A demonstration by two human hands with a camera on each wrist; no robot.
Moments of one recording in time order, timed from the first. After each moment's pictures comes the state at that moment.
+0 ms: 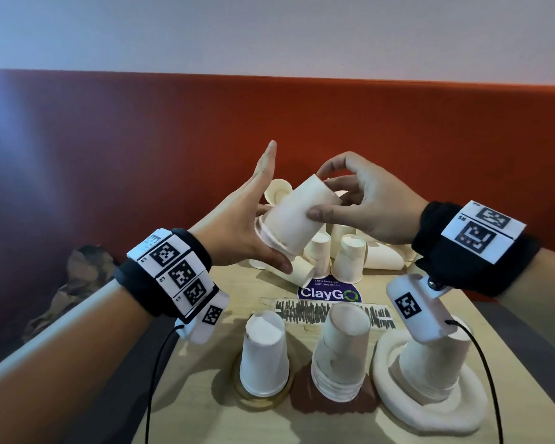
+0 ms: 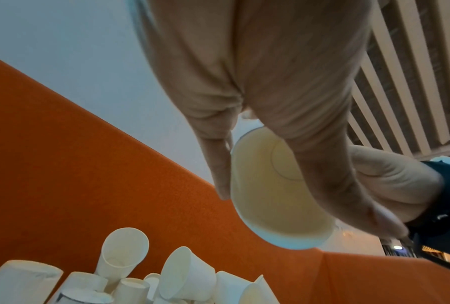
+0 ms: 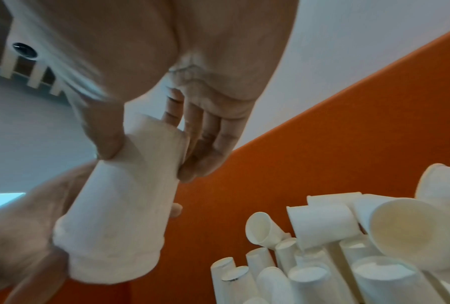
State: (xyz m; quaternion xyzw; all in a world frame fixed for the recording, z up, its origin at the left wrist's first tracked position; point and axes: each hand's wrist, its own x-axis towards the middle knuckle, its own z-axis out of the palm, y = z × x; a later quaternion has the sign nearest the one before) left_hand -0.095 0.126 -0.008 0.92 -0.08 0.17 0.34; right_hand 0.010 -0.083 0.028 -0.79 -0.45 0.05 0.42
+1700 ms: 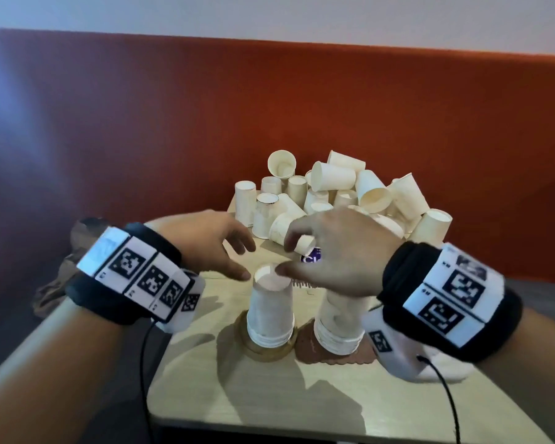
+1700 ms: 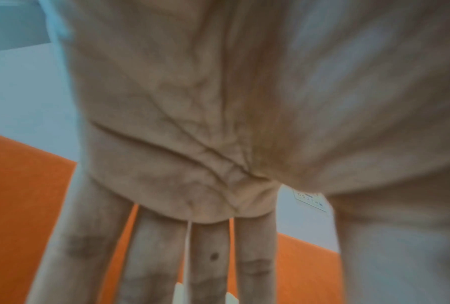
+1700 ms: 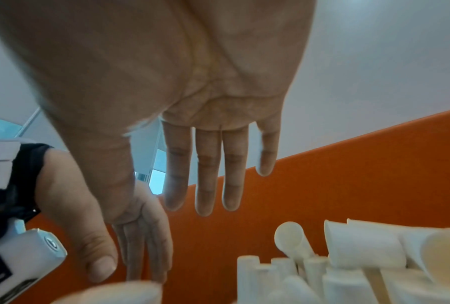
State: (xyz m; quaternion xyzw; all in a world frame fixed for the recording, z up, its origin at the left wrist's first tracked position) left_hand -0.154 0.136 -0.024 0.97 0.10 -0.12 0.18; right_hand -0.090 -0.075 -0.004 -0.87 -0.49 0.00 0.09
